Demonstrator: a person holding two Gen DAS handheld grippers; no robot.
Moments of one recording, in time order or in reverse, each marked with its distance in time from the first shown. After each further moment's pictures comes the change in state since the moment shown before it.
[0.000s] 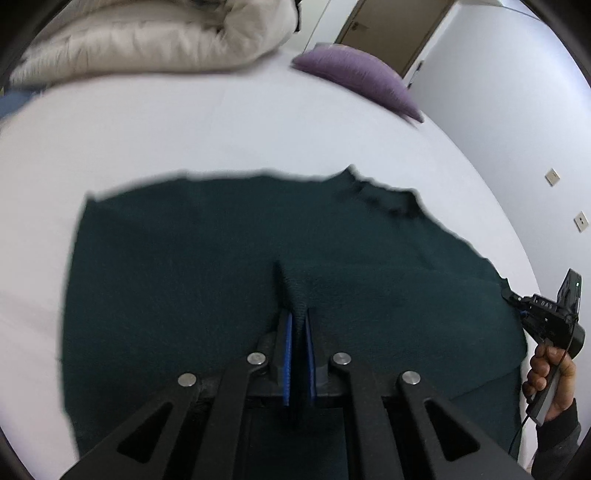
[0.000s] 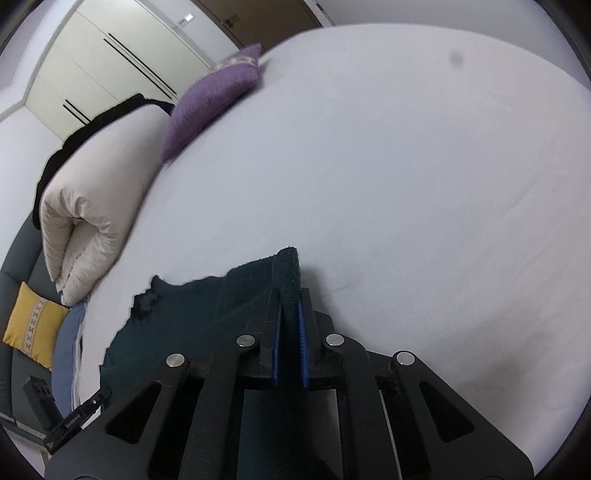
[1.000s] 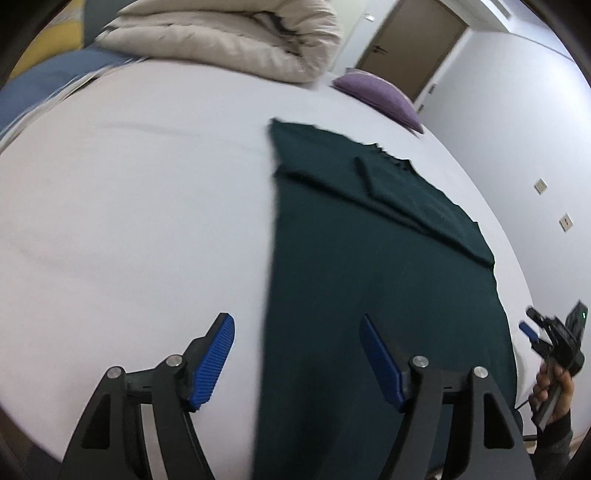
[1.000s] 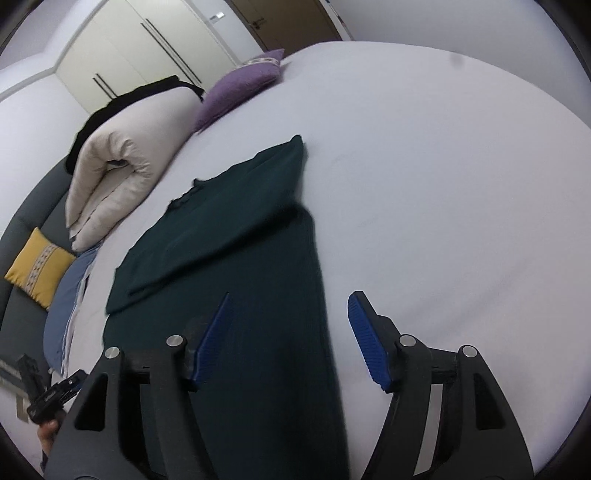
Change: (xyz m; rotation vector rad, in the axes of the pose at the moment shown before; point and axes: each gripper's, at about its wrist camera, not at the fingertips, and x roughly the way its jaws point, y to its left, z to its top) left arm -0.193 0.095 -0.192 -0.095 -0.049 0.031; right arm -0.183 -0.027 -0.185 -0.120 -0.044 0.033
